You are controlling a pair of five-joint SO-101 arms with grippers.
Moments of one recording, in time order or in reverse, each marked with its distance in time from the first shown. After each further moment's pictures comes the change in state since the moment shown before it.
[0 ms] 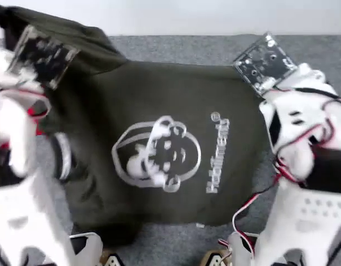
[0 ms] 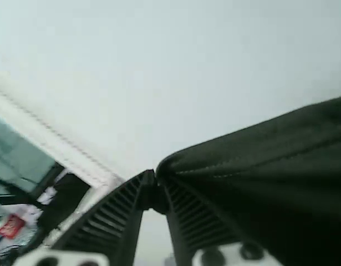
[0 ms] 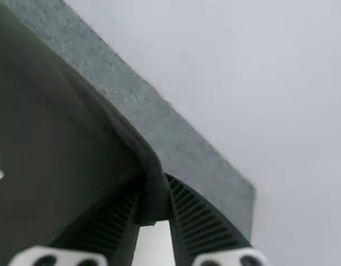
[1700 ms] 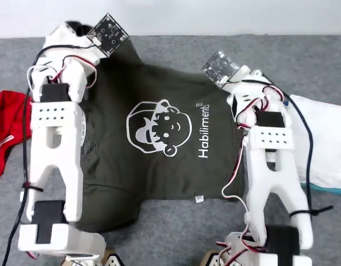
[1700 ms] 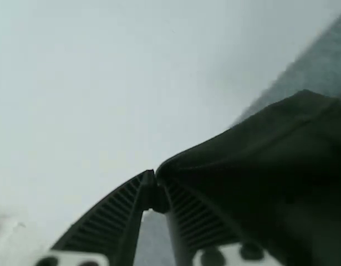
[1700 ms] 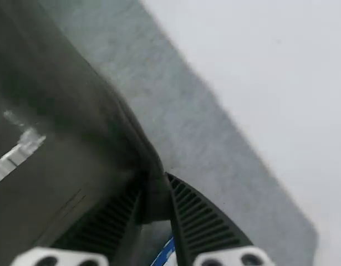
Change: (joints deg) left arm 6.9 29.5 4.3 -14.4 -5.5; right arm -4.7 18.1 33.8 -43.7 4.4
